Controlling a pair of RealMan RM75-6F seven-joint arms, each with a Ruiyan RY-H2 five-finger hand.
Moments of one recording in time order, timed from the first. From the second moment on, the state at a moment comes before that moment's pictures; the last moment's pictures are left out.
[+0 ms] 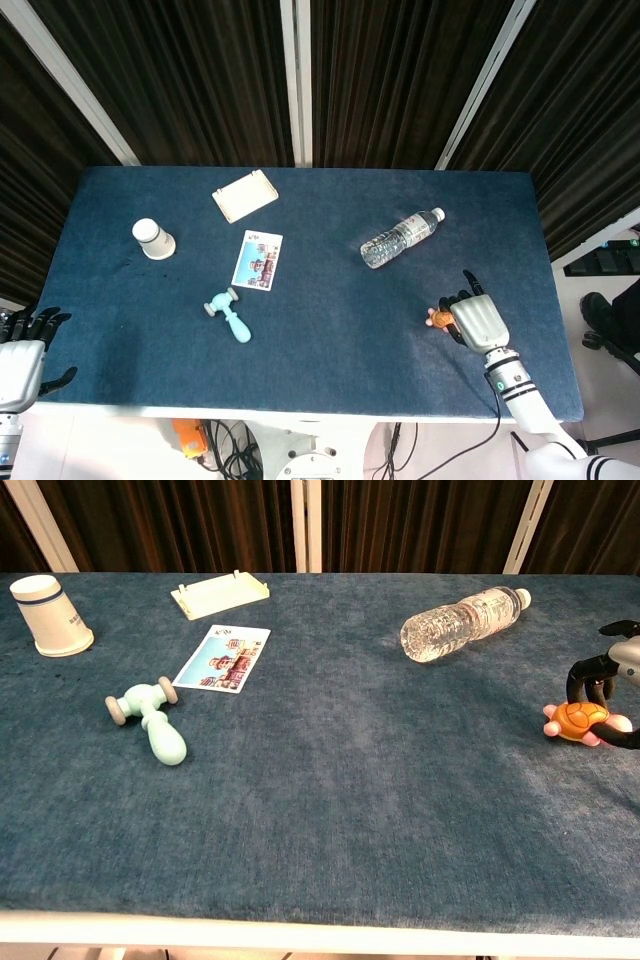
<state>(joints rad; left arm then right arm) -0.04 -1.06 -0.01 -1.73 1.44 1.47 0.21 0.39 -1.47 0.03 -1.33 -1.46 1.18 -0.27</state>
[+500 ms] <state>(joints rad) -0.04 -1.06 -0.01 -1.74 1.44 1.47 0.22 0.39 -1.46 0.02 -1.33 -1.47 1.17 -0.25</state>
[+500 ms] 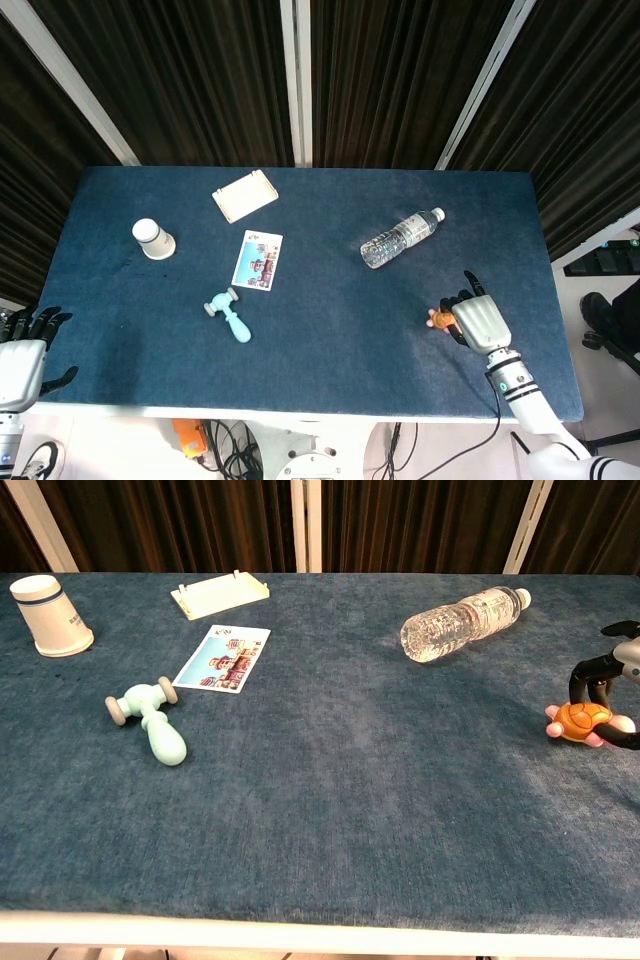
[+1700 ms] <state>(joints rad) -0.04 -1.06 -0.01 -1.74 1.44 1.47 0.22 0.39 -1.46 0.04 -1.34 -1.46 1.19 -0.28</state>
